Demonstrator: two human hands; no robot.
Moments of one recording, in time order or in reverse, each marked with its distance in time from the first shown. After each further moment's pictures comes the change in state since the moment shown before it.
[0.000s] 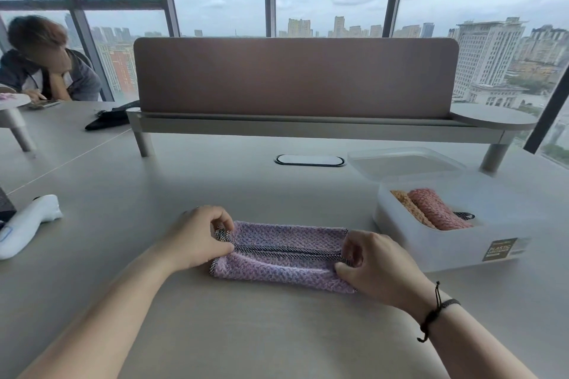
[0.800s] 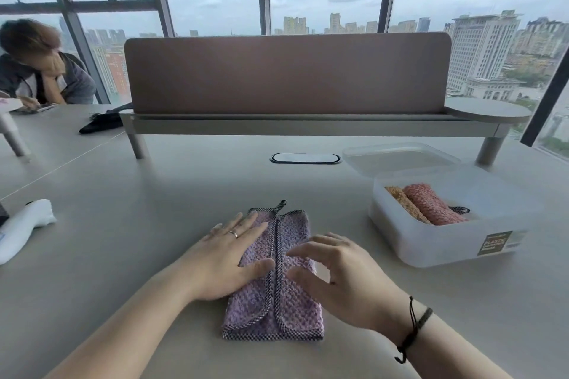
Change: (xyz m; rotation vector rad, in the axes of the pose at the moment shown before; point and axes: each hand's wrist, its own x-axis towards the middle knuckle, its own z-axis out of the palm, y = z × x) left_hand -0.016 0.029 0.031 0.375 -0.394 0.219; right_hand -0.017 -0.042 0.002 0.176 -0.022 -0.382
